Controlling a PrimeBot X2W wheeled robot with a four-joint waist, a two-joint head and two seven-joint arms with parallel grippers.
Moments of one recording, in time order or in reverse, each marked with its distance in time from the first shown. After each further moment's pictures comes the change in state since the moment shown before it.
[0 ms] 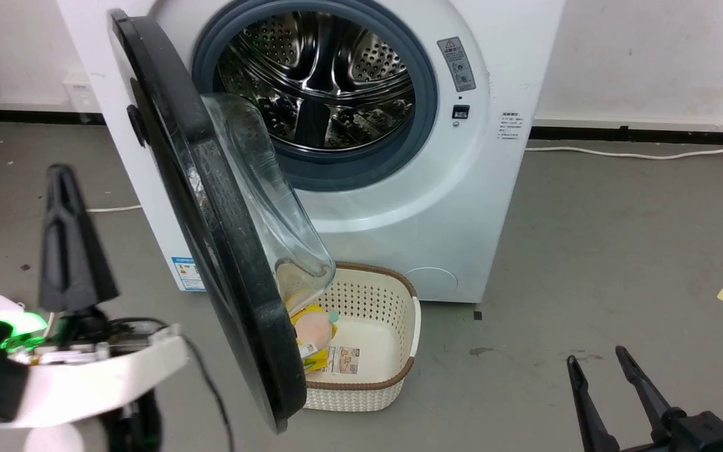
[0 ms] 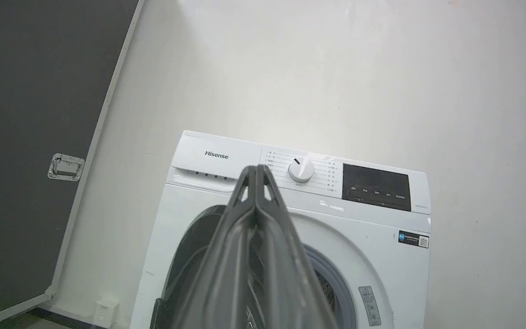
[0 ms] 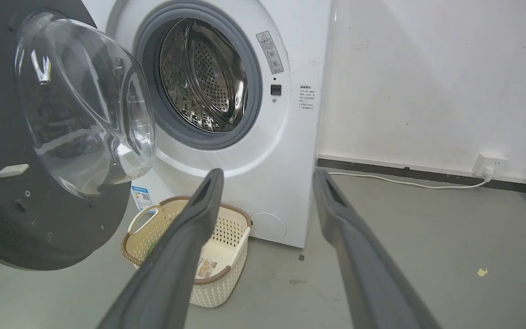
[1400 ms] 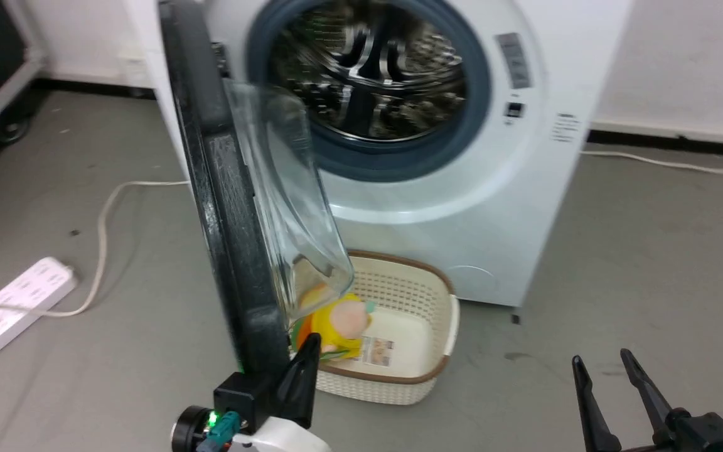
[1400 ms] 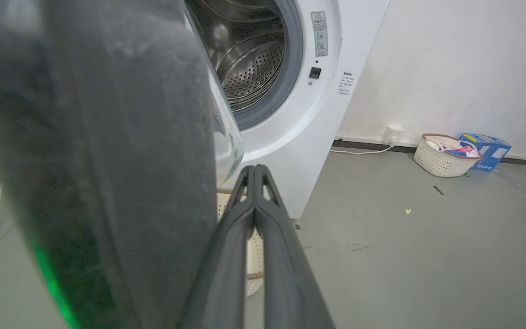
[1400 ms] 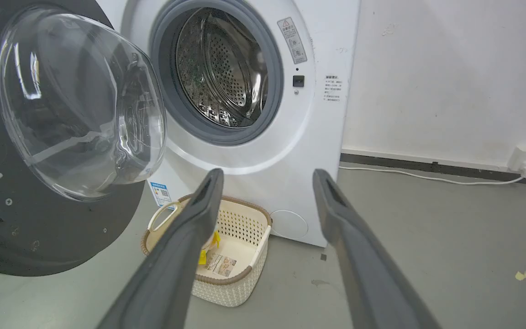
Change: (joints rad) left arm 0.088 0.024 -0.429 0.506 -0.025 0.059 0.088; right arm 0.000 0.001 0.006 0.015 0.039 0.000 0.000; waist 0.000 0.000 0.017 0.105
